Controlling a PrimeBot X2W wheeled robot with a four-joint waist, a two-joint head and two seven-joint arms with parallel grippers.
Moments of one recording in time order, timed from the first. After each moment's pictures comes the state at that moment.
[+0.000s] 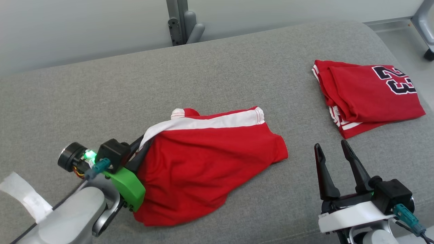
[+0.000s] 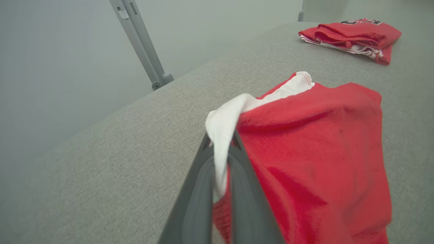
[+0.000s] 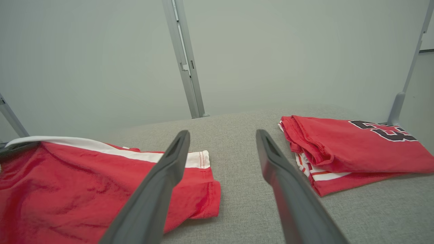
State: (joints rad) left arm -0.60 0.56 -1.03 0.41 -0.81 -0.03 -0.24; right arm 0.04 -0.05 0.09 -0.02 0.18 0.13 -0.26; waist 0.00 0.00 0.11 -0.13
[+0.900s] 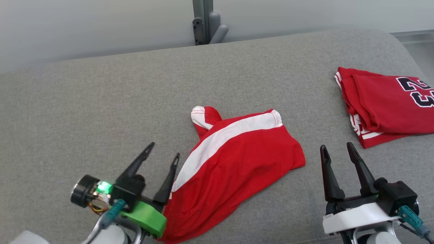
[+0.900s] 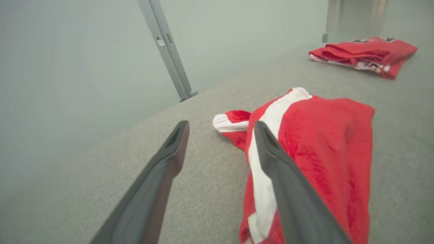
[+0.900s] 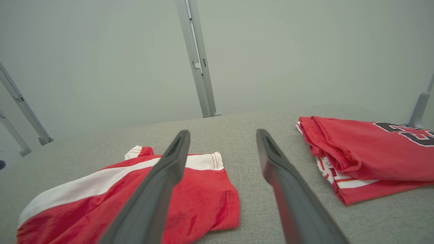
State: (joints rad) left arm -0.40 0.55 -0.98 0.11 -0.52 0.30 -0.26; right arm 0.04 -0.05 0.07 -0.01 0.20 0.13 -0.26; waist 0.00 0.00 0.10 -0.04
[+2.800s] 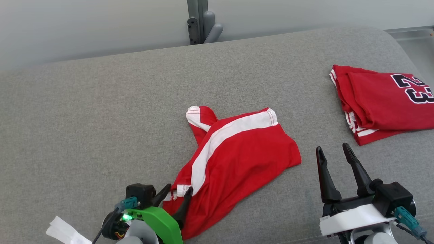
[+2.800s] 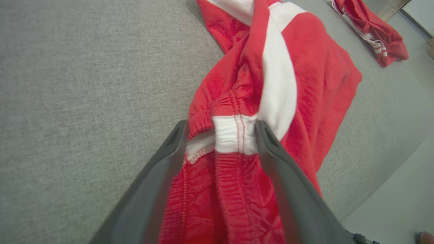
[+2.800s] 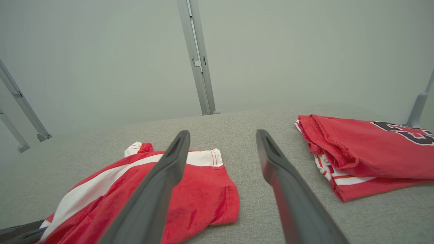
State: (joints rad) left arm -0.33 0.36 -0.93 0.39 -1.00 0.08 -0.10; right arm 0.05 -0.05 0.08 -0.02 0.18 0.13 -0.26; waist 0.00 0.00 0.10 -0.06
